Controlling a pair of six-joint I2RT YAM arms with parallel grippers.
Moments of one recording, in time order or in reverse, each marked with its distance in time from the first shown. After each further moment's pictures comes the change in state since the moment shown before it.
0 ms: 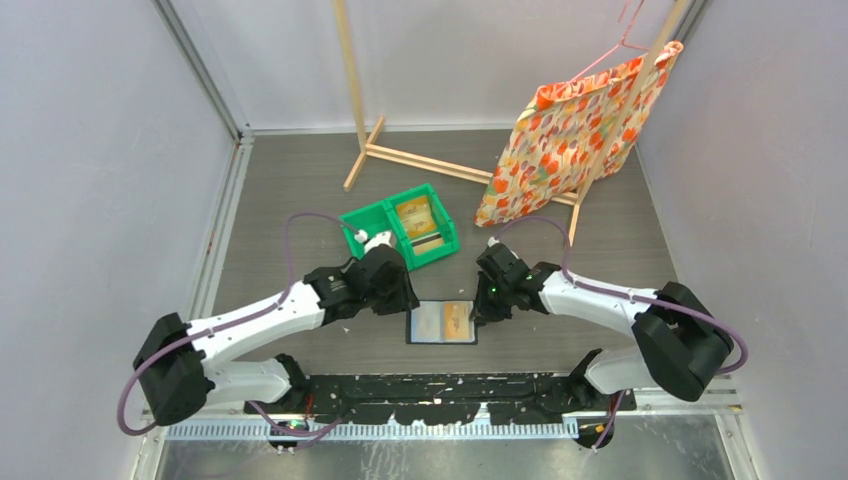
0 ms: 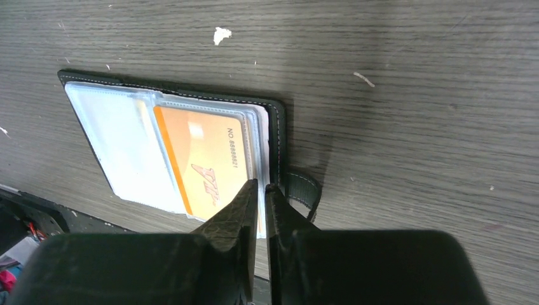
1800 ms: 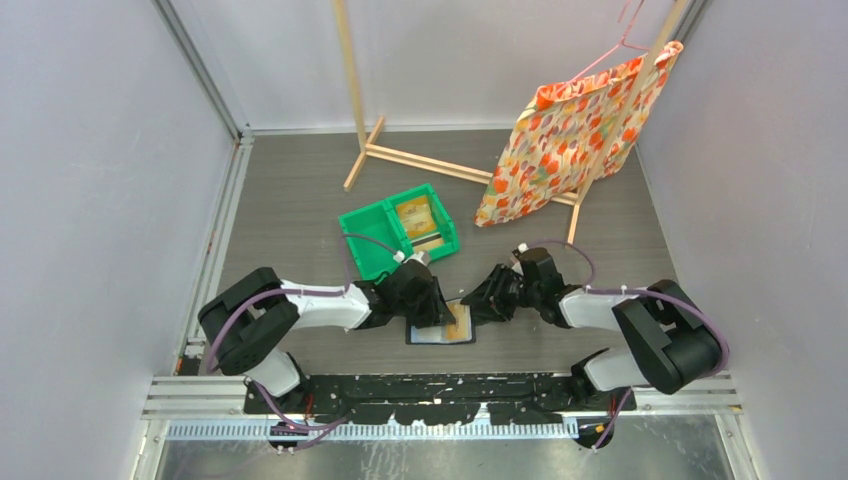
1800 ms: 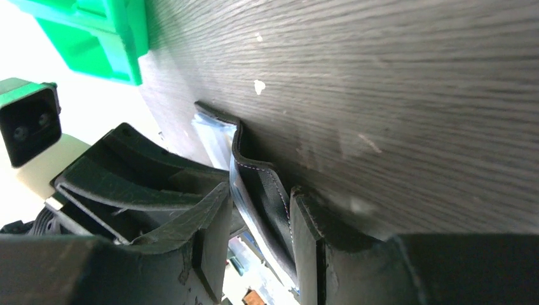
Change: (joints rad) left arm -0.045 0.377 -0.114 0.596 0.201 -0.111; right arm -0.287 0.052 -0.328 0.705 -0.455 0.286
